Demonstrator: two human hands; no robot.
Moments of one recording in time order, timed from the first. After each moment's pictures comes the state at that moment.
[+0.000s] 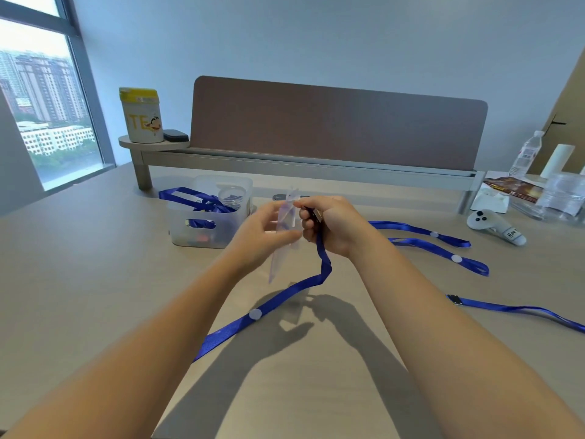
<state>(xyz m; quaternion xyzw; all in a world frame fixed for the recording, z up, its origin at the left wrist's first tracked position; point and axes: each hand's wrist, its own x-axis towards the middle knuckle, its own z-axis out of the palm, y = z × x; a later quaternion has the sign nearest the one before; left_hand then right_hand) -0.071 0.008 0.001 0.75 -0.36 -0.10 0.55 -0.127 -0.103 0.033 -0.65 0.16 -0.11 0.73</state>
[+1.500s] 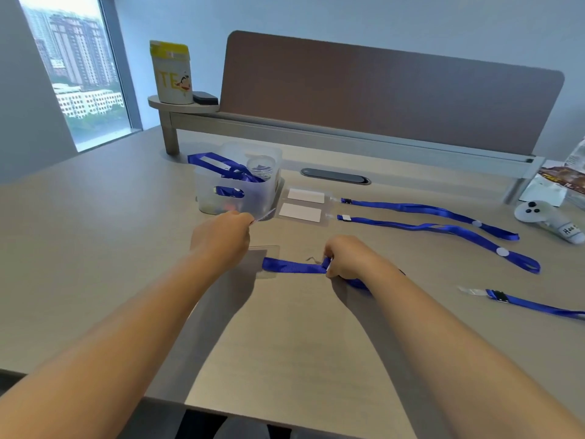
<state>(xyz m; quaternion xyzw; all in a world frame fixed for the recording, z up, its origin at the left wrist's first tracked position) -0.021 0.067 -0.053 0.94 -0.29 0.11 0.13 -0.099 -0.109 -0.055 -0.97 0.18 0.12 0.09</state>
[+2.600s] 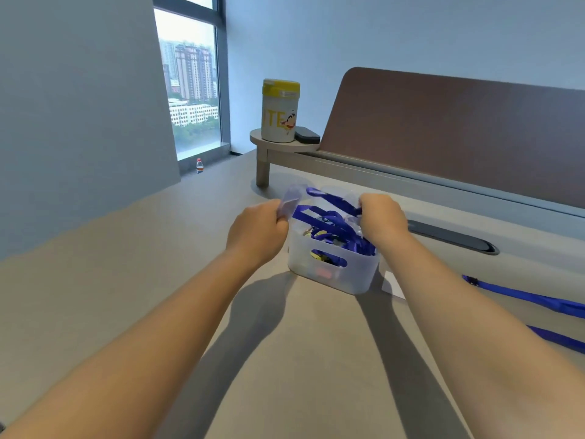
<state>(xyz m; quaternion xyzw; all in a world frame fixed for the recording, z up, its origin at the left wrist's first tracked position) 0.112 0.118 -0.005 0.91 -0.16 0.14 0.37 0.119 -0.061 0.007 -0.98 0.16 -0.12 0.09</state>
